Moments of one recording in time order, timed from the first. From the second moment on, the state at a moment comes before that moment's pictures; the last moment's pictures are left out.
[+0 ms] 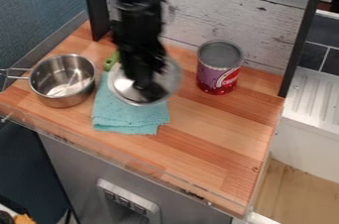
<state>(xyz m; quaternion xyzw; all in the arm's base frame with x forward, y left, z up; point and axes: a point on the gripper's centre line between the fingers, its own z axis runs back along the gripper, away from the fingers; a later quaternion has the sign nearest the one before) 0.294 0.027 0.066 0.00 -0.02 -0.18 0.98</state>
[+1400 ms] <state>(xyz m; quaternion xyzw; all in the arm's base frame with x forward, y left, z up) 0.288 -0.070 0.001 0.01 0.05 -0.33 0.94</state>
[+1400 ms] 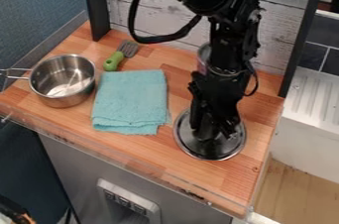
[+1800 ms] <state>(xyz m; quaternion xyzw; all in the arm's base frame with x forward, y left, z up) 0.277 -0.062 0.044 0.02 0.00 -0.27 0.96</state>
